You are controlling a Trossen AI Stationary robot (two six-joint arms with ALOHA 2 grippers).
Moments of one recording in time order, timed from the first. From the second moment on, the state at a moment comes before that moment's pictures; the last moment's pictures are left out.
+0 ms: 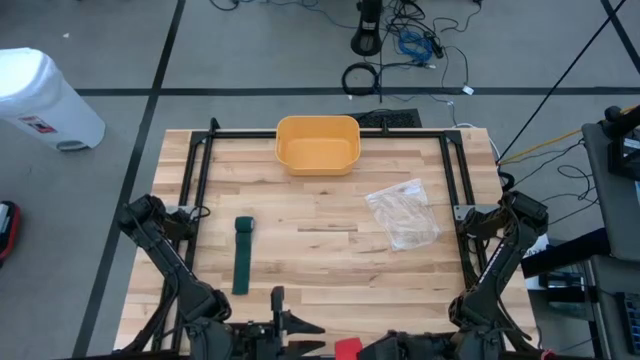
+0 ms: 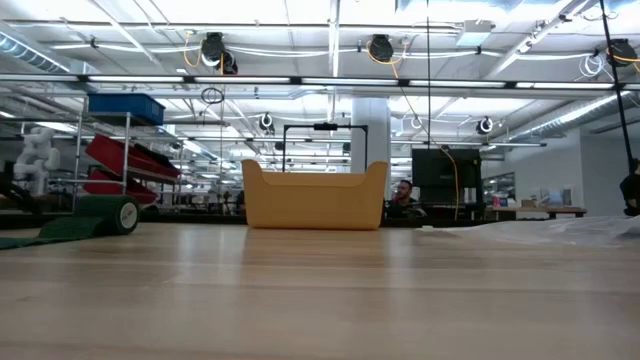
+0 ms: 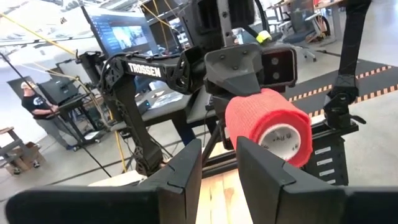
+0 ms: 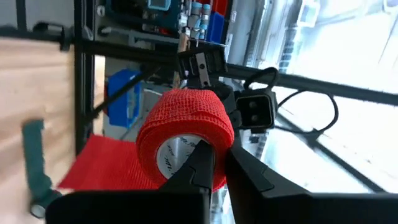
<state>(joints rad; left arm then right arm) -0.85 1.80 1.59 0.25 -0.85 0.37 0.97 1.75 1.44 0.40 0.90 -1.73</state>
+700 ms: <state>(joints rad) -0.84 1.81 1.59 0.20 -0.89 0.16 1.00 1.75 1.44 0.58 0.89 -2.29</state>
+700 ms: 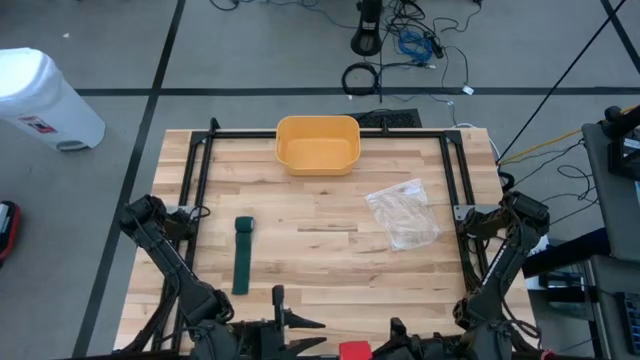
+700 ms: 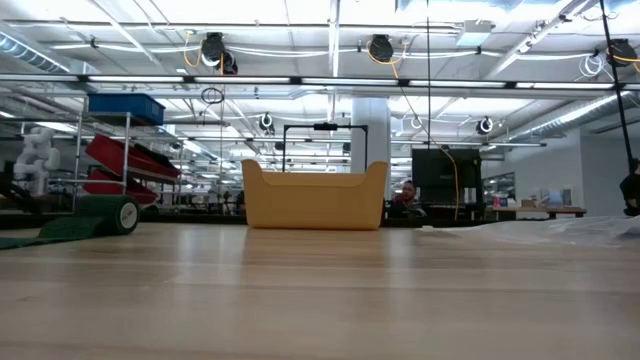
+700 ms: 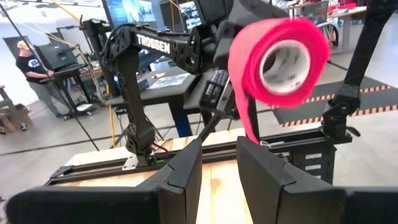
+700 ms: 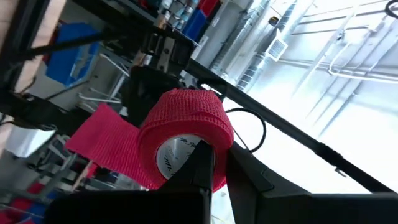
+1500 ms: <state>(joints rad) -0.82 1.88 1.59 0.43 -0.88 0.24 1.00 1.76 1.44 0.71 0.89 -2.40</state>
